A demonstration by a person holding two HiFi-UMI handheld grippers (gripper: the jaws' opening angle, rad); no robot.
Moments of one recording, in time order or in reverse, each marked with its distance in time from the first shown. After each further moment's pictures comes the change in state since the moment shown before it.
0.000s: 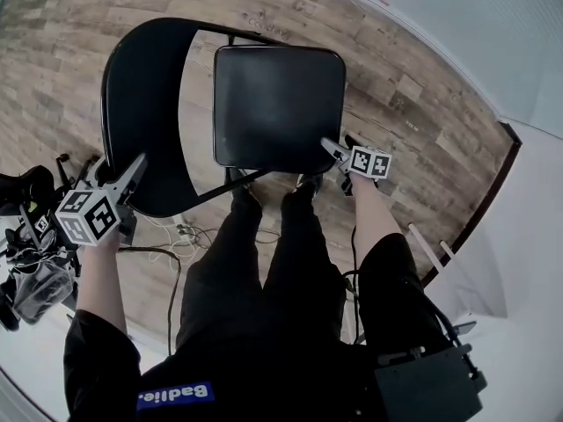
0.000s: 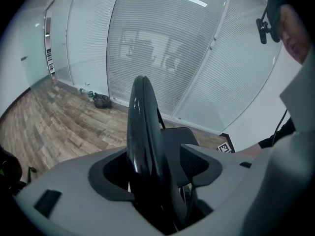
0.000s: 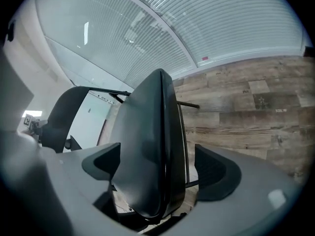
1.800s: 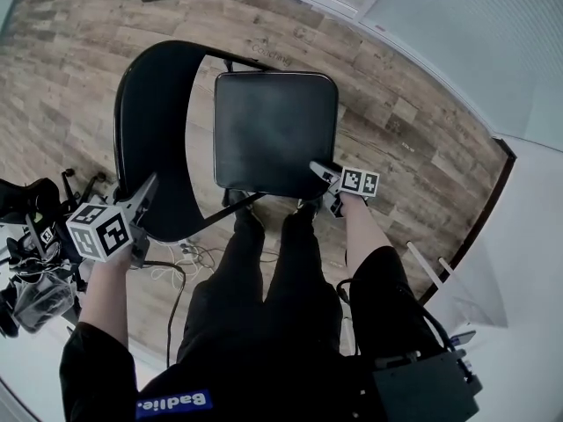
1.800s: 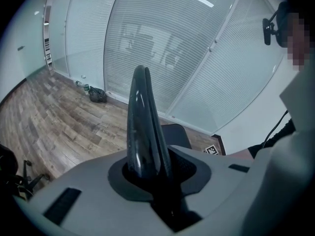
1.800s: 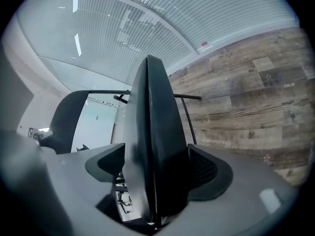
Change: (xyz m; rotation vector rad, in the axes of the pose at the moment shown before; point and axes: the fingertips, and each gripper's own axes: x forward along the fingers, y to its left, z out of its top) left arm -0.014 -0.038 0.014 -0.051 0.065 -0.059; right arm 0.010 0.043 -0.011 0.150 0.054 0.113
